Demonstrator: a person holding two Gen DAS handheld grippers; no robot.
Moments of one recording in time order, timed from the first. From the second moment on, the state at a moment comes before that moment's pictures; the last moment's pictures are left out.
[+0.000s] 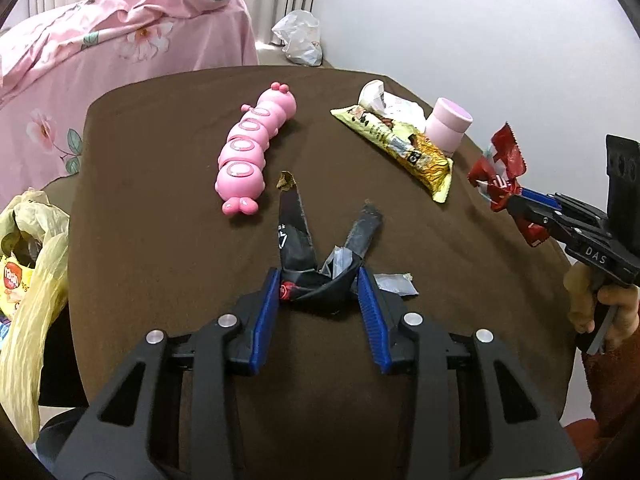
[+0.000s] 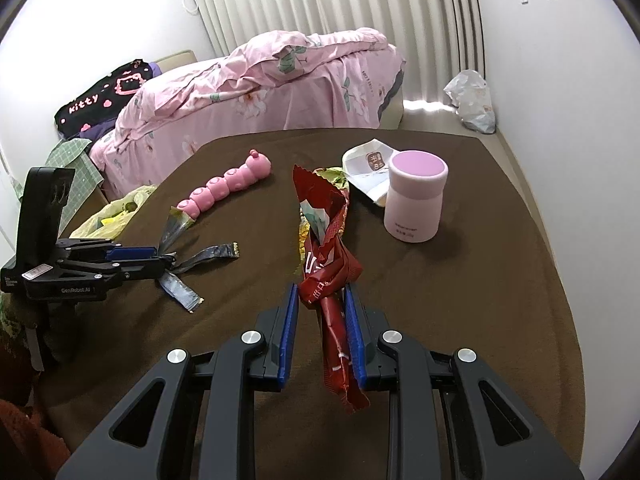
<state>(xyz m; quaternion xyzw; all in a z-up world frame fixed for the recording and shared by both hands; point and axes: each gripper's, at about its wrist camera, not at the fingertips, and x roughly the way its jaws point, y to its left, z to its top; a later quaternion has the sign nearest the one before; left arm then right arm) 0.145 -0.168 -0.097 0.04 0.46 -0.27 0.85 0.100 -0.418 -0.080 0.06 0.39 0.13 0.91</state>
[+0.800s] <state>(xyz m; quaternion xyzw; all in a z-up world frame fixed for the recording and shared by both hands) 0.097 -0.040 0.018 -0.02 0.30 -0.14 0.94 0.106 -0.270 0.038 -0.05 0.29 0.23 0.93</state>
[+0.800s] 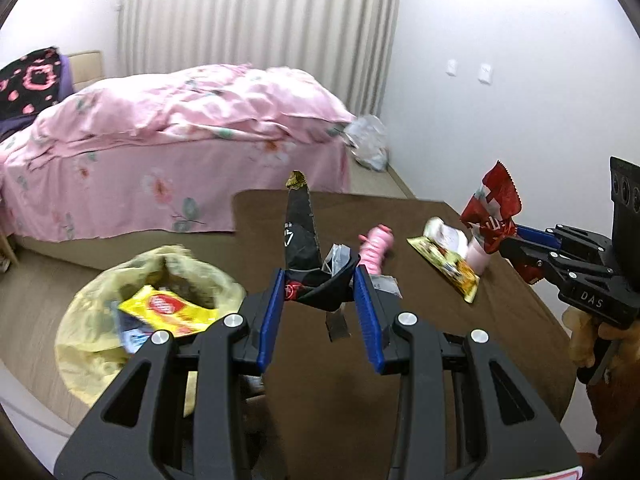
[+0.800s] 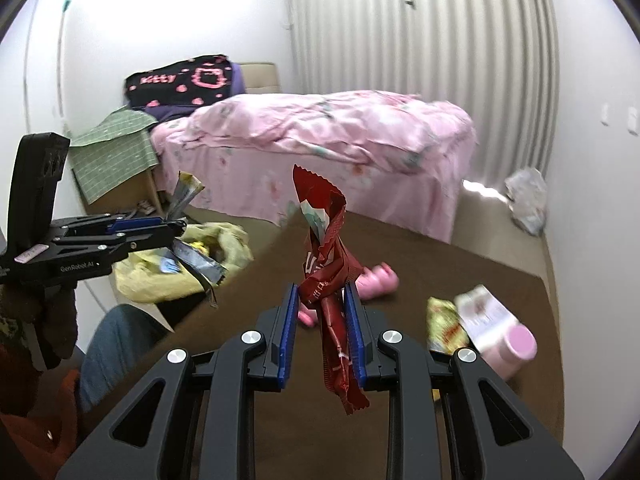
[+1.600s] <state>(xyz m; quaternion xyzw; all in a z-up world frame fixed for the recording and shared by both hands) 0.087 0.123 -0.013 -0.18 0.26 0.09 0.95 0.171 -0.078 0.044 -0.11 0.31 0.36 0.87</state>
